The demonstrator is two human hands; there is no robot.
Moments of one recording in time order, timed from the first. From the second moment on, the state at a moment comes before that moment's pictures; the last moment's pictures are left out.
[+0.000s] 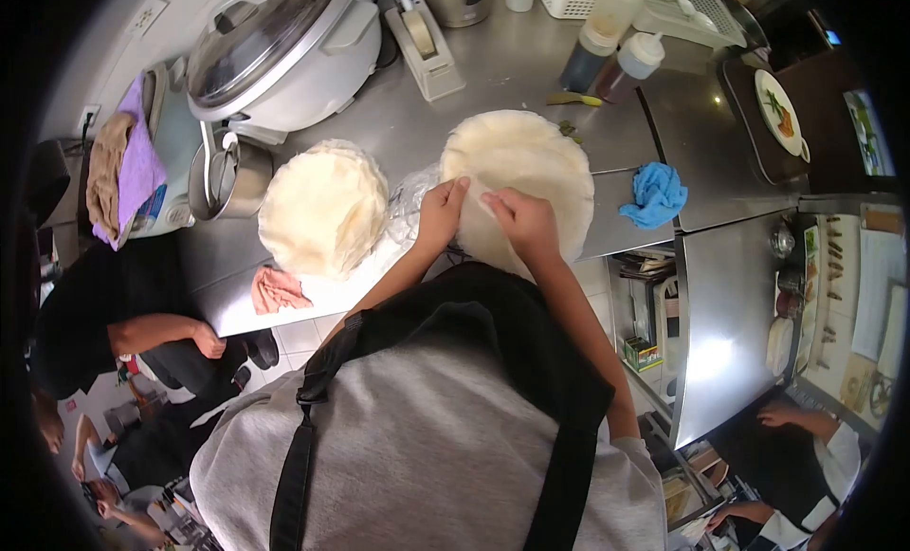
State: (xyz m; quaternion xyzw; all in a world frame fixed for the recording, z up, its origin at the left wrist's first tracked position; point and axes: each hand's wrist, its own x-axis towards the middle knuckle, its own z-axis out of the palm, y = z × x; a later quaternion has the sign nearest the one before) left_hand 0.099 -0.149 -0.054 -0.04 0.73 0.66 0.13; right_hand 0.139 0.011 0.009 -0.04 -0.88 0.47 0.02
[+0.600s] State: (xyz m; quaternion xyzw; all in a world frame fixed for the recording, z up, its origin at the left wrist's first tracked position) left_hand 0.082 -0.185 -0.035 0.10 0.89 0.44 0.02; right_hand 0.144 0.084 -0.056 -0.12 -0.92 0.37 0.08
